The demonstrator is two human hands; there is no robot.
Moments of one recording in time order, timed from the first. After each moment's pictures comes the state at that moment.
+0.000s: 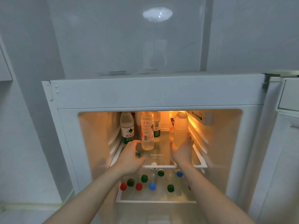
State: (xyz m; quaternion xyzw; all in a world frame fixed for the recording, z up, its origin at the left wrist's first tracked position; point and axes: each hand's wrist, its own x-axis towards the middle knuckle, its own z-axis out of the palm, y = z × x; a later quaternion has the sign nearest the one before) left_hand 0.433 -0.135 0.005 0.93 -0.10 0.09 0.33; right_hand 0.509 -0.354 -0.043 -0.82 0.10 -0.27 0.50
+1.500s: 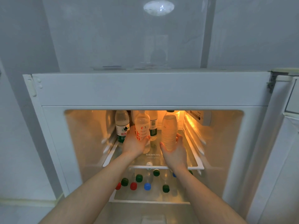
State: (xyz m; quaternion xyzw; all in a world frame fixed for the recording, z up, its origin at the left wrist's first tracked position) left_hand 0.508 -0.179 -0.001 0.89 0.02 0.21 0.40; right_hand 0.498 -0.352 -0.050 -0.82 0.03 -0.23 0.52
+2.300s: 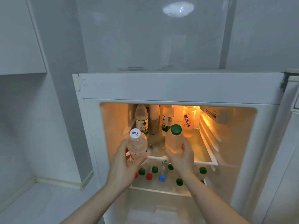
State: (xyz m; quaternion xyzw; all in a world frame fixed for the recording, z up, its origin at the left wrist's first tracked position) left_hand 0.321 -0.124 -0.003 0.83 -0.03 0.27 0.49; right_hand 0.436 -0.321 -0.053 -0.77 -0.05 -0.25 0.58
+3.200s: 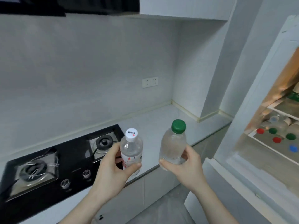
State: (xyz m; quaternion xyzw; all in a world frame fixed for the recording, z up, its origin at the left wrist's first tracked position) left_hand -0.273 -0.032 -0.071 0.74 0.39 0.33 0.43; right_hand -0.052 -0.134 -0.097 -0.67 -0.44 0.18 0.58
